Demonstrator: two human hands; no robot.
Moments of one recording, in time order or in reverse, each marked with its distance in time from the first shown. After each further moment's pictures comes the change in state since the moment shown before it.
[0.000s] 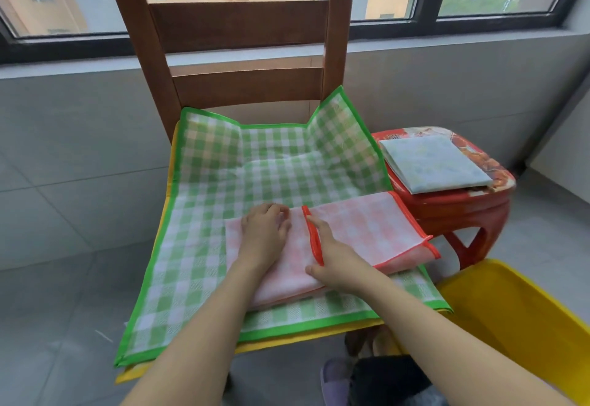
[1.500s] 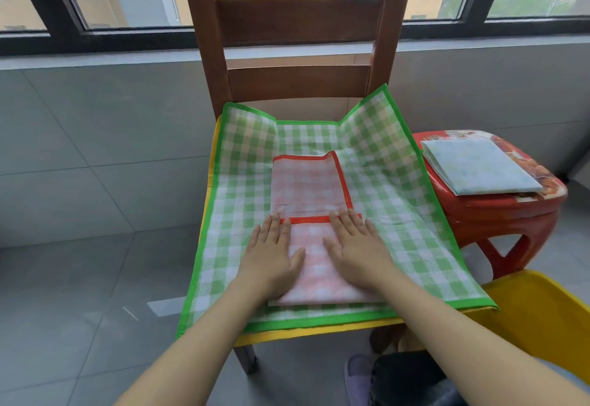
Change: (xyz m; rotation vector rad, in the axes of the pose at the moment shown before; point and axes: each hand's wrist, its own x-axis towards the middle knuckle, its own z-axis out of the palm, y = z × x) left_hand -0.066 -0.041 -0.048 0.403 -0.355 -0.027; right_hand 0.037 0.004 0.044 -0.473 0.106 -0.042
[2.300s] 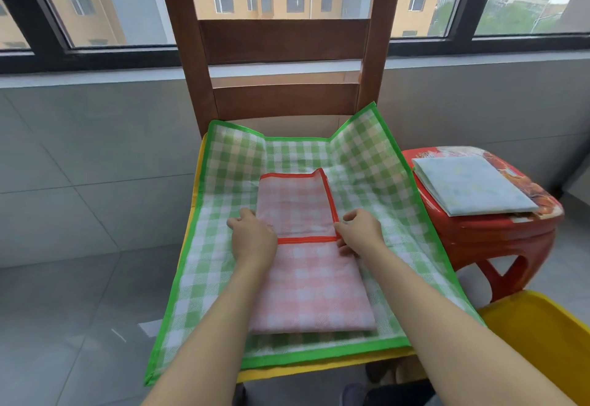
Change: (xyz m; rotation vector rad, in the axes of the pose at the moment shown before) left_hand 0.064 0.015 -0.035 -0.614 0.372 -0.510; right_hand 0.055 0.014 -0.048 1.006 0.178 0.493
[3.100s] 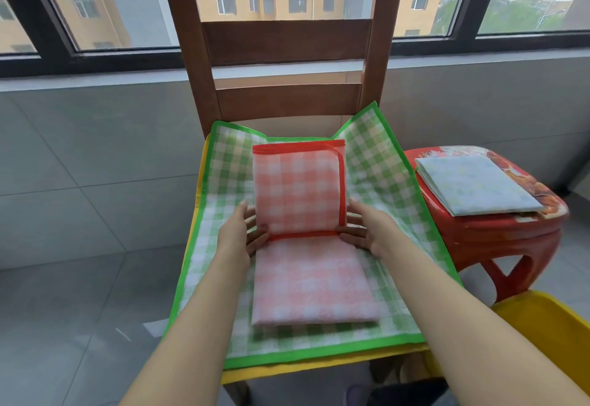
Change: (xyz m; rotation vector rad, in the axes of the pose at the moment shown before) left_hand 0.016 -0.010 -0.024 -1.048 -0.223 -0.423; right_hand 0.010 -0.003 -0.018 0.531 -0.233 0.175
